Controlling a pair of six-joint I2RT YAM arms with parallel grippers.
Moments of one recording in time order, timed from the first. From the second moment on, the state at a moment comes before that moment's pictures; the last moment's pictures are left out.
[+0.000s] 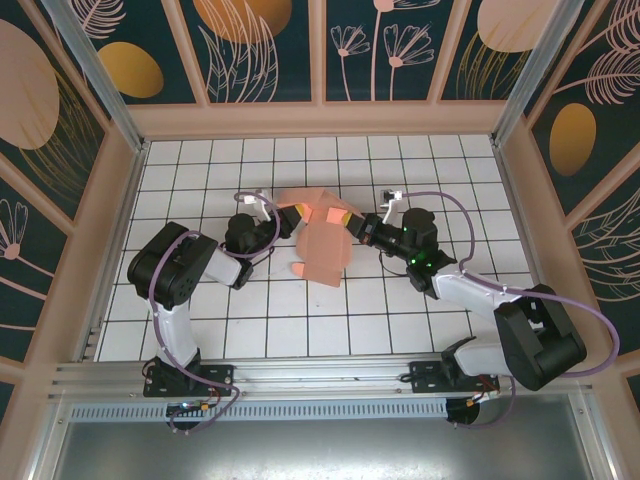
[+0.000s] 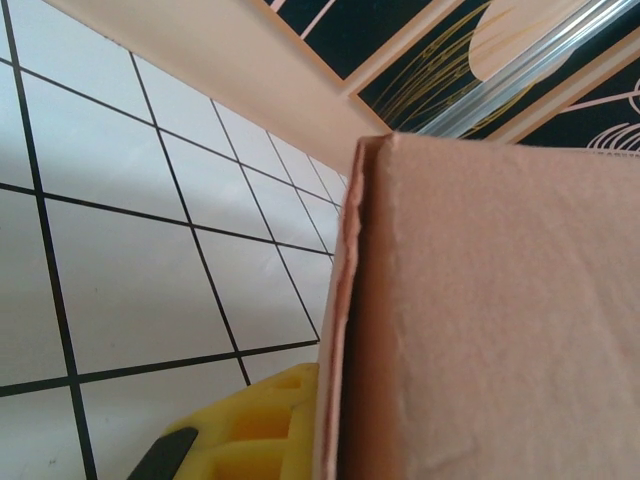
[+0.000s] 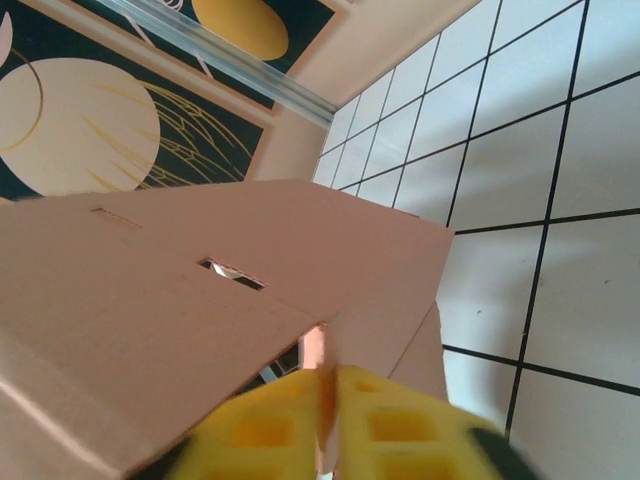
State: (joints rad) left arm -0.45 1.92 0.62 1.24 0.33 -0.85; right arm 0.51 1.31 0.54 0.60 -0.44 0.92
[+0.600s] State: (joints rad) left arm -0.45 1.89 0.62 1.17 0.23 -0.85; right arm 0.51 1.14 0.54 0.39 -0.27 0.84
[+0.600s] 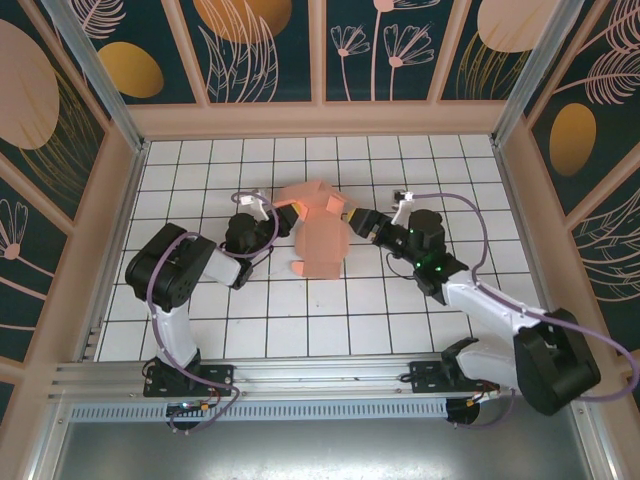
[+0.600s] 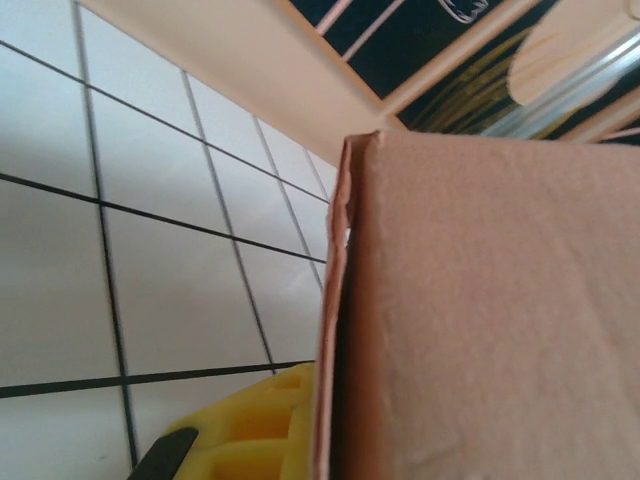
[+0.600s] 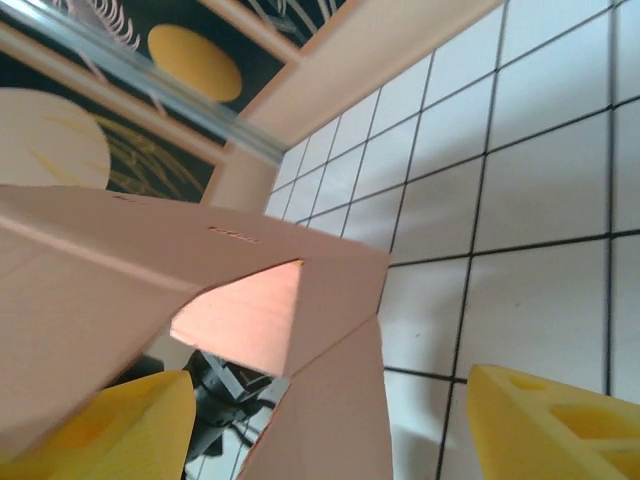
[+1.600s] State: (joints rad) left arm -0.45 1.79 0.62 0.87 -0.28 -0.76; right arm 0.80 1.86 1.77 -0.47 0.18 0.59
